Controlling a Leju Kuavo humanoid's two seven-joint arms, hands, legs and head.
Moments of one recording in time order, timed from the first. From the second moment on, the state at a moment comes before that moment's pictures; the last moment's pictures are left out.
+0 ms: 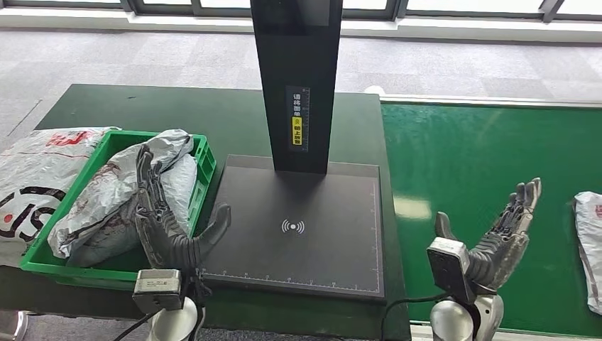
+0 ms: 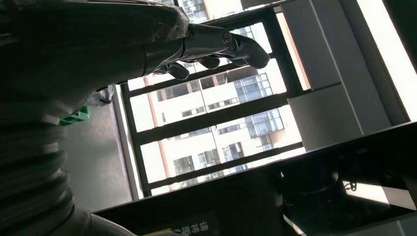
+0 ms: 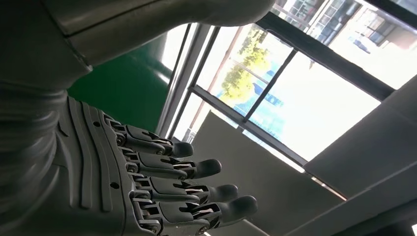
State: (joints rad) left arm 0.00 -0.28 -0.07 -1.60 -0.38 0.46 -0.65; right arm 0.03 0.30 -0.19 -1.69 0.85 -0.70 -0.63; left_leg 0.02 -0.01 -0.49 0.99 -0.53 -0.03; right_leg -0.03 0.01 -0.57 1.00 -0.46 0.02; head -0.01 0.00
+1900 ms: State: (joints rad) left arm 0.01 -0.28 -0.09 -1.56 -0.38 0.37 -0.61; right arm 0.12 0.30 0.02 -1.75 0.70 -0.67 -0.68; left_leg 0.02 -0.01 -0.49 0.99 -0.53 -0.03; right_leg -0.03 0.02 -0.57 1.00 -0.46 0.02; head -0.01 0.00
